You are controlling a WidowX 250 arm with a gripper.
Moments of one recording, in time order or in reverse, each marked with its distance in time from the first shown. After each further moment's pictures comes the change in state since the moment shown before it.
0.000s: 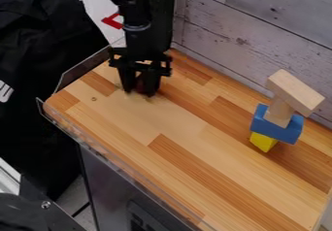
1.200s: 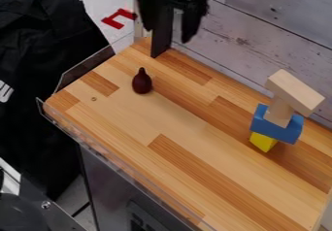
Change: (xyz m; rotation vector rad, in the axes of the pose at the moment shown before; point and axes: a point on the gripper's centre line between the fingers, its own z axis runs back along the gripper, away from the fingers) arm -0.023 -0.077 0.114 0.069 -0.056 -0.248
